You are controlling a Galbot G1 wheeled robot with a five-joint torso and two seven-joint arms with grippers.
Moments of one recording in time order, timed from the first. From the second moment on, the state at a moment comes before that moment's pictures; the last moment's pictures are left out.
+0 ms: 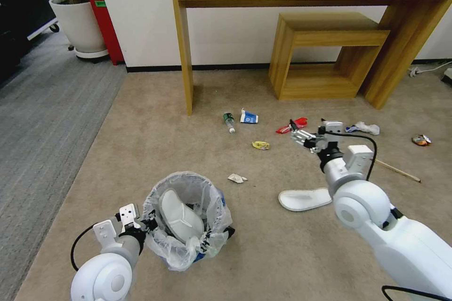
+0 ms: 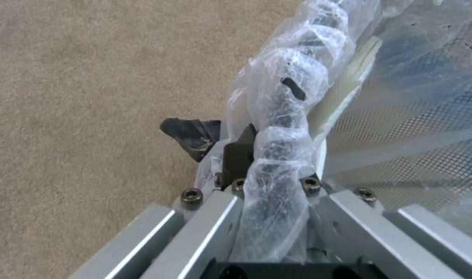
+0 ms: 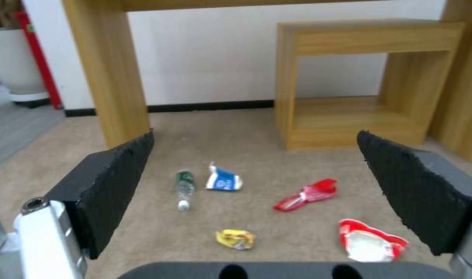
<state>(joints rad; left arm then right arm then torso) 1.54 -1.34 -0.55 -2.21 -0.79 0.67 -0.48 -1.04 0.78 0.24 2.07 0.80 -0.16 0.52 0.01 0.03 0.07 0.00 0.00</state>
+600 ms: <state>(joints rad) 1.54 -1.33 -0.56 -2.22 -0.78 0.66 -0.46 -1.37 0.97 0.50 2.17 0.61 -0.11 0.49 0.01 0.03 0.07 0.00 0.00</state>
